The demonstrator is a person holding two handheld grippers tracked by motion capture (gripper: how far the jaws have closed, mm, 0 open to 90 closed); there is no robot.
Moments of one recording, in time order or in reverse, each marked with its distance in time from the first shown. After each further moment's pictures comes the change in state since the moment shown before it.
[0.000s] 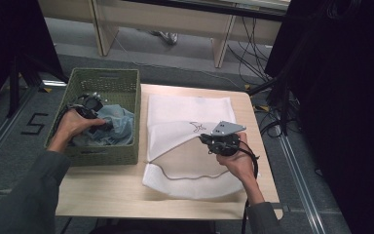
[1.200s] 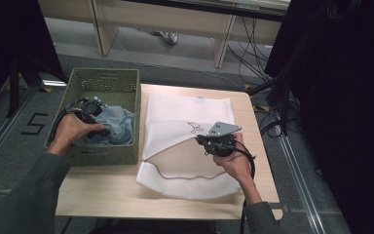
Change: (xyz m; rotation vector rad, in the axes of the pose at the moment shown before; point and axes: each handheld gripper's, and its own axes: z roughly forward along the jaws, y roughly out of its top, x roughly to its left) left arm -0.015 -0.005 -0.014 0.094 0.022 0.004; right arm 0.007 0.004 0.005 0.005 0.021 -0.001
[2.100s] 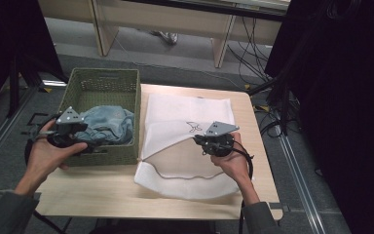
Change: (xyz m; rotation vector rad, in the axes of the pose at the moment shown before) left arm -0.048 -0.067 -0.081 -0.403 0.018 -0.001; right arm 0.006 0.006 0.001 0.006 0.003 -0.003
